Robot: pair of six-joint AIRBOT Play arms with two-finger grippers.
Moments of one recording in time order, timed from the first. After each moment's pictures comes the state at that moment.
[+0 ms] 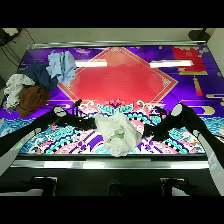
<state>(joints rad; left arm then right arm) -0.29 -1.51 0.93 0.74 -0.89 -1.39 0.03 -1.36 0.88 -1.11 1.28 1.55</state>
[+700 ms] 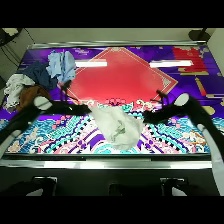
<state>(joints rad) -0.25 -1.23 1.08 0.93 -0.89 -1.43 0.03 -1.30 1.10 -1.09 1.20 1.47</state>
